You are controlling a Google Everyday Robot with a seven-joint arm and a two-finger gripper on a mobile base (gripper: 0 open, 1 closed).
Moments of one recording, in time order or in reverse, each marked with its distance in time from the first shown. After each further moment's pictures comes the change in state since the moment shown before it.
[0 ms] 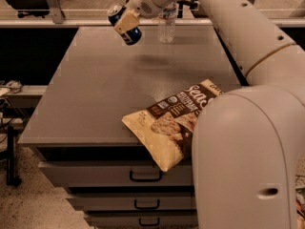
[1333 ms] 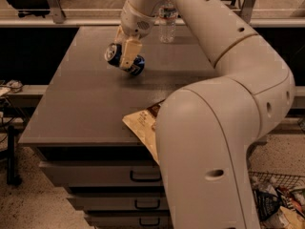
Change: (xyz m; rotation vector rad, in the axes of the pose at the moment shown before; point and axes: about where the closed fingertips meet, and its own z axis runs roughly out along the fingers) arm 0.047 0.108 0.005 -0.506 0.276 -0.368
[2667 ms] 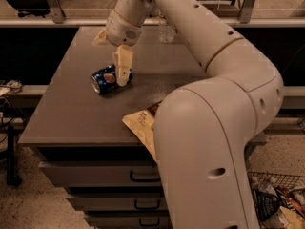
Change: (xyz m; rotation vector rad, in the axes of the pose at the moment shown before) arm -0.048 0.018 0.034 -0.102 -0.134 -0.144
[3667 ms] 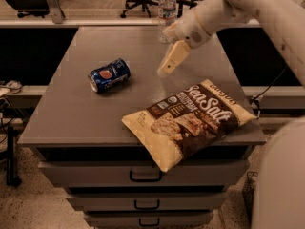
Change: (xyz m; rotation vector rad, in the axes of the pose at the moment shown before) arm 0.108 0.053 -0.106 0.388 -0.164 0.490
